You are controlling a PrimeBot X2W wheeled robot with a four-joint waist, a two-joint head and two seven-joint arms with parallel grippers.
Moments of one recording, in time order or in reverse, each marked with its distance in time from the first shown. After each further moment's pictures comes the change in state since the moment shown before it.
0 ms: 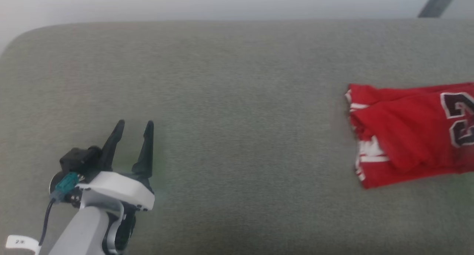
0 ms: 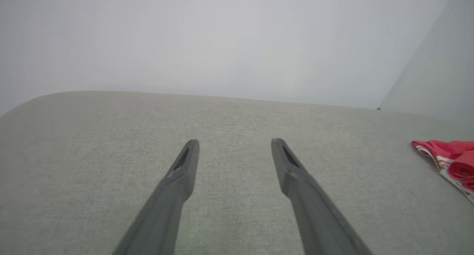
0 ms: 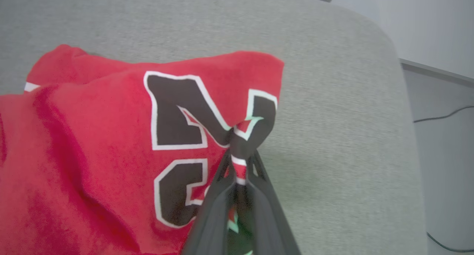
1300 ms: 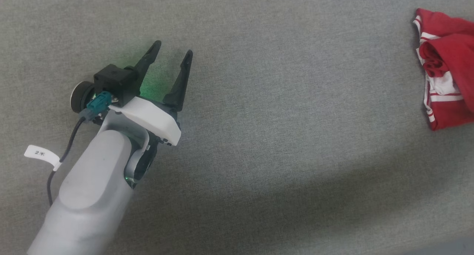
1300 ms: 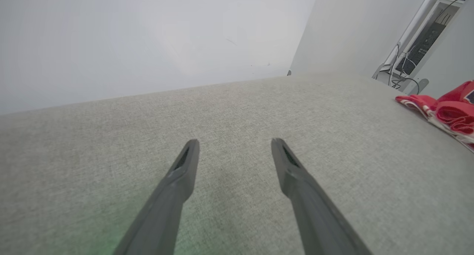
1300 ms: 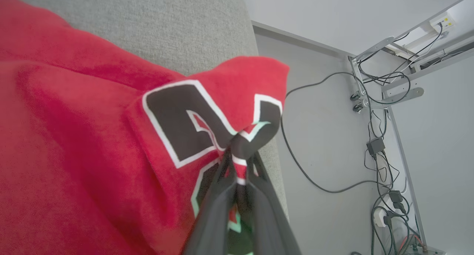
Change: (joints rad) left arm -0.391 -0.043 -0.139 0.140 0.091 -0.094 0.050; right arm -0.487 0.037 0.210 0.630 -0.194 0.000 -0.428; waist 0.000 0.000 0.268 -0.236
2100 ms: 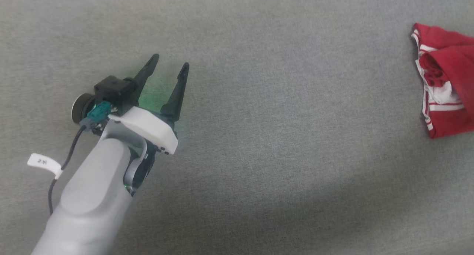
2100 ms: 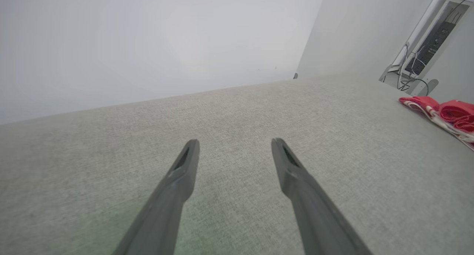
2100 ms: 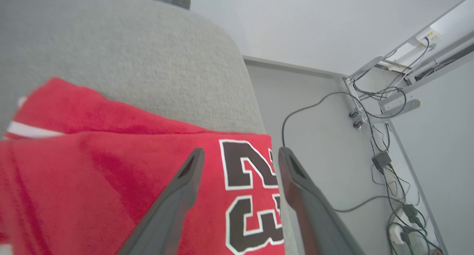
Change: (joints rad) left arm 0.011 -0.006 -0.003 0.074 -0.008 -0.020 -0.037; right arm -0.077 0.045 0.001 0.142 0.004 0.000 -0.100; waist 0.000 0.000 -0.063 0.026
